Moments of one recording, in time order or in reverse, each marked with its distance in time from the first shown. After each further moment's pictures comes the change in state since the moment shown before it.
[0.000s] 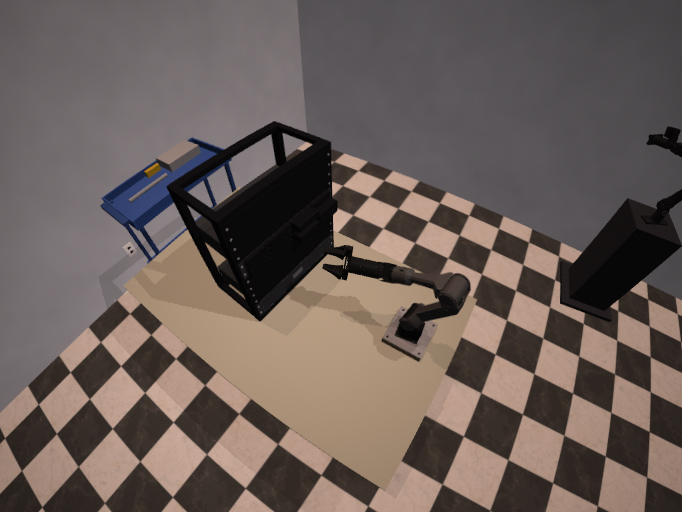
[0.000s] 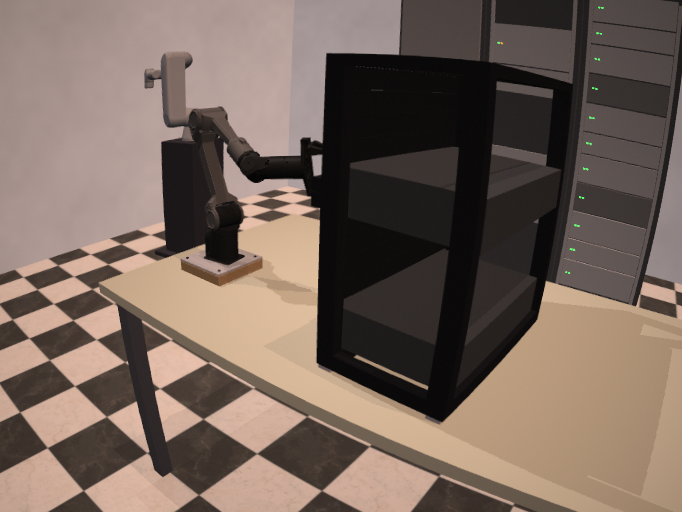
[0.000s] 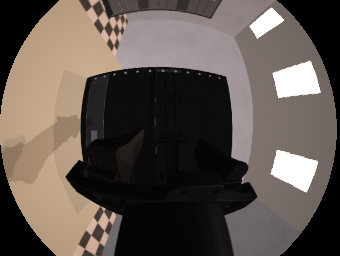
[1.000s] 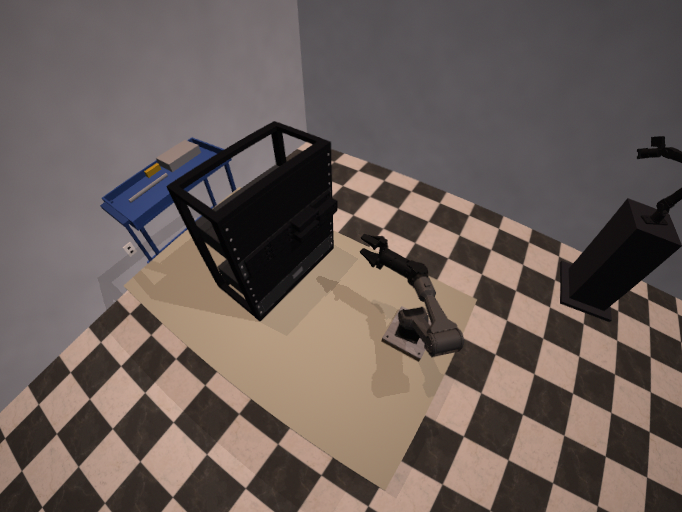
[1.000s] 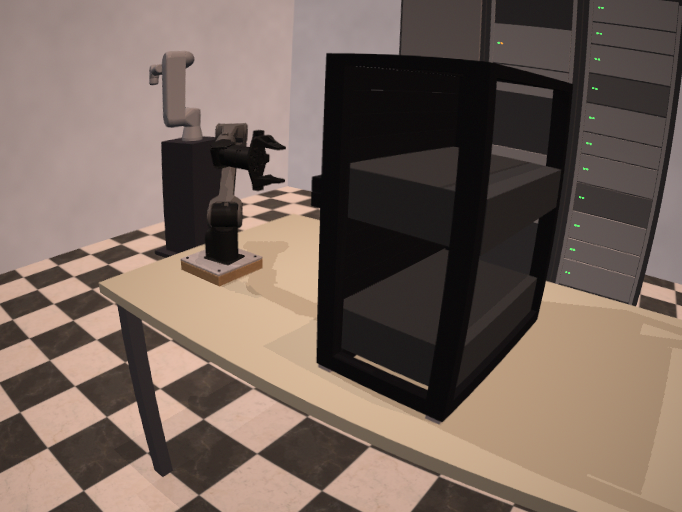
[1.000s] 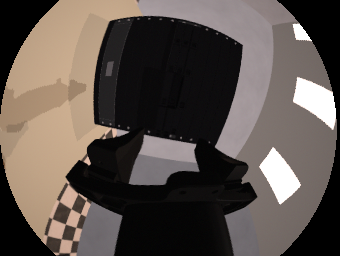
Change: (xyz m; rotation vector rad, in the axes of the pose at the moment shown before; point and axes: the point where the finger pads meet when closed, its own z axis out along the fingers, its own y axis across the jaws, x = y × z) arm 0.078 -0.036 -0.115 -0.052 0.444 -0.190
